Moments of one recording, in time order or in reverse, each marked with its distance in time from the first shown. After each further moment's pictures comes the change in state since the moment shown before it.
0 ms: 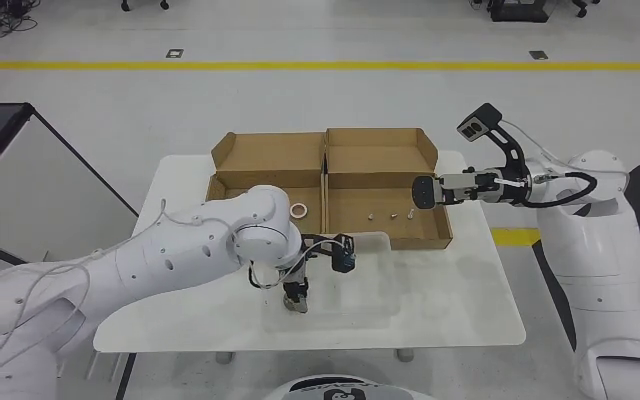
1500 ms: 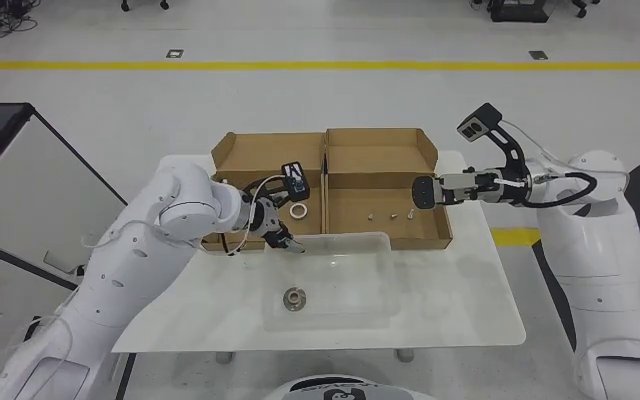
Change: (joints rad) left arm 0.513 0.012 -0.800 -0.024 0.203 -0.110 0.110; right arm 0.000 0.000 0.000 0.000 0.000 0.000 0.000
